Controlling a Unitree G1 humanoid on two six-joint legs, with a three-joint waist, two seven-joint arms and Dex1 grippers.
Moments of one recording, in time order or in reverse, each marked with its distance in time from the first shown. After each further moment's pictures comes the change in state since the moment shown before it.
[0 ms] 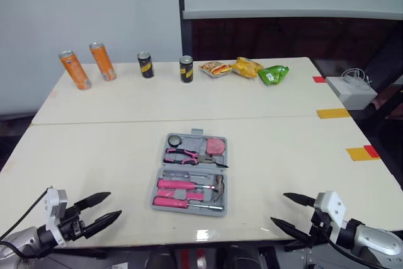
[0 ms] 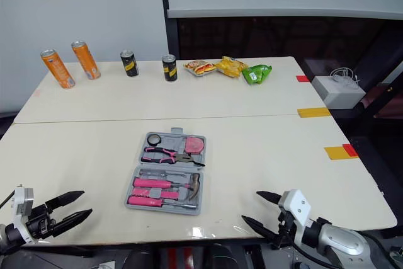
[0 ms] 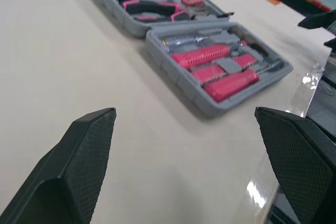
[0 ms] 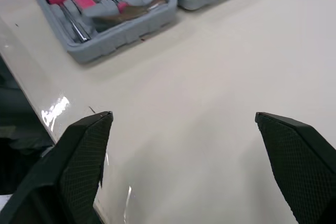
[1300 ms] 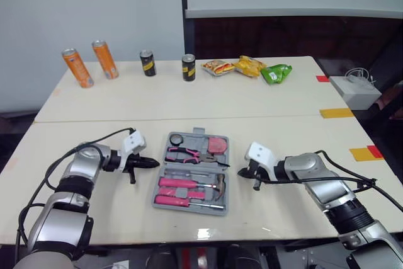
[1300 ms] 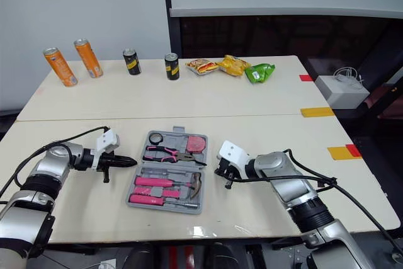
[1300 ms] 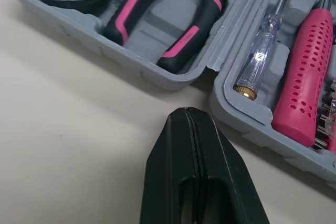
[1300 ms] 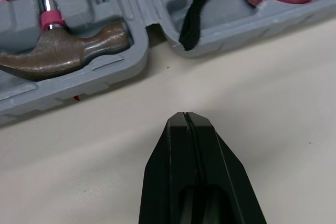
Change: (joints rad) left arm -0.978 -0.073 -0.543 0.778 0.559 -0.160 -0.017; right arm -0.849 0.004 0.590 0.245 -0.310 0.507 -0.039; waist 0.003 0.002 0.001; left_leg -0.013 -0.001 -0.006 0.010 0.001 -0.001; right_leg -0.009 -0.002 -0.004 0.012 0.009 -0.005
